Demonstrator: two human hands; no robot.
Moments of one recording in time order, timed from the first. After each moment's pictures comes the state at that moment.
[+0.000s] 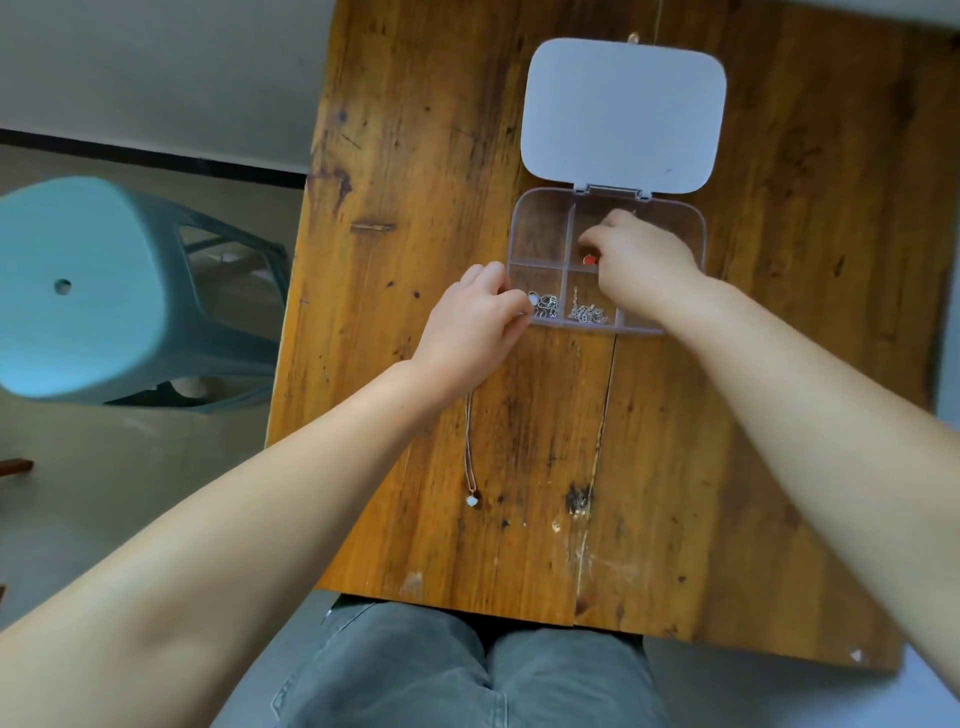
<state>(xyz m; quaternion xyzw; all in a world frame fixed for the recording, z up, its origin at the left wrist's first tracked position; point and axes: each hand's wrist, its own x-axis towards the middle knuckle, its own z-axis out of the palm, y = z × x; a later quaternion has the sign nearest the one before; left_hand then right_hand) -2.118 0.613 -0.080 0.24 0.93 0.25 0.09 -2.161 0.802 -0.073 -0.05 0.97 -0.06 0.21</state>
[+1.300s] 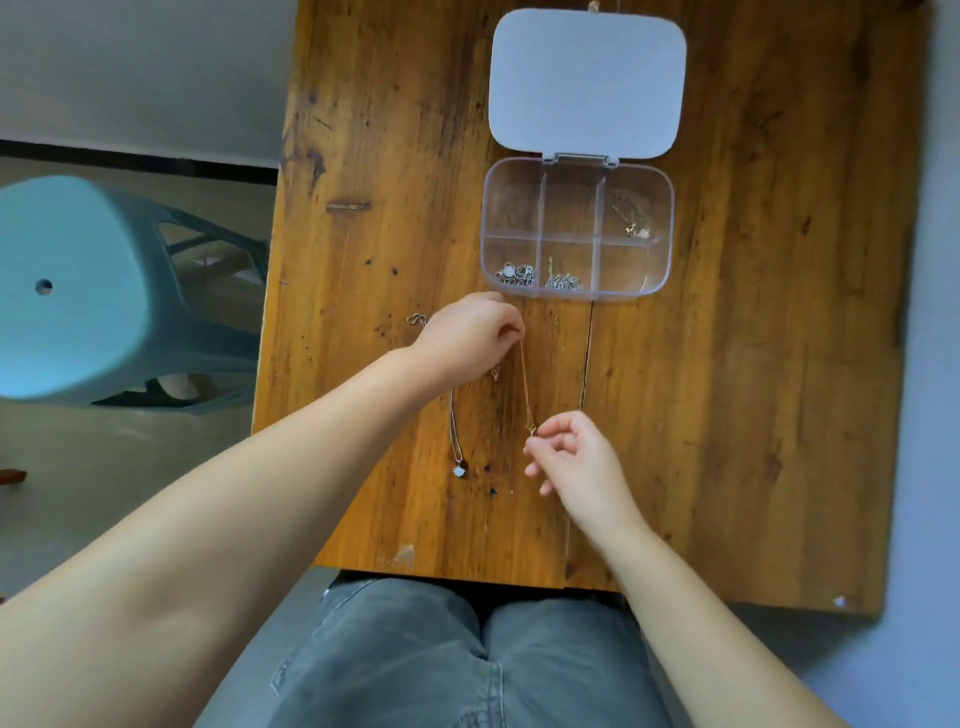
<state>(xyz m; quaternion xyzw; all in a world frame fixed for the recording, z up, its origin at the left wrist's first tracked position) -2.097 0.624 -0.091 0.23 0.89 0.25 0.29 -1.945 0.750 -0.083 0.30 0.73 -0.56 0.25</state>
